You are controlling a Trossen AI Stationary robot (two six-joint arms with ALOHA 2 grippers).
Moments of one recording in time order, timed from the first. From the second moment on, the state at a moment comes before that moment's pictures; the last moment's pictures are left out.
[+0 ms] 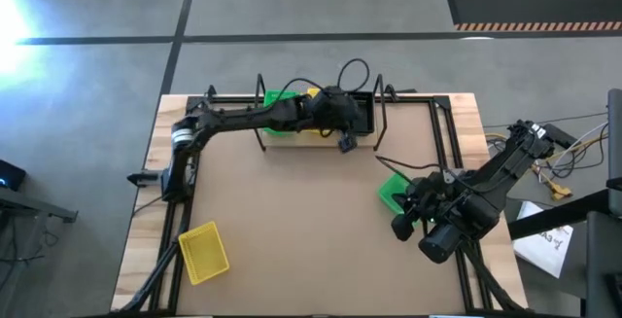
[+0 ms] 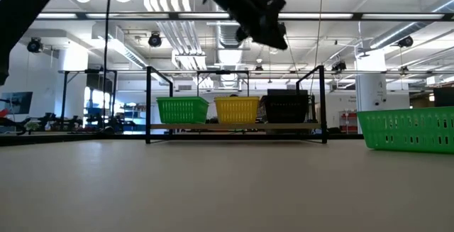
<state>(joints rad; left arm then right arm) 0.24 2.00 1.85 -0.36 -0.12 0.11 0.76 1.36 1.29 -1.31 0.80 1.48</state>
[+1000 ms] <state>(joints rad) -0.30 1.58 1.22 -0.46 -0.17 -0.89 0.74 1.23 0.74 -1.12 0.20 0.42</state>
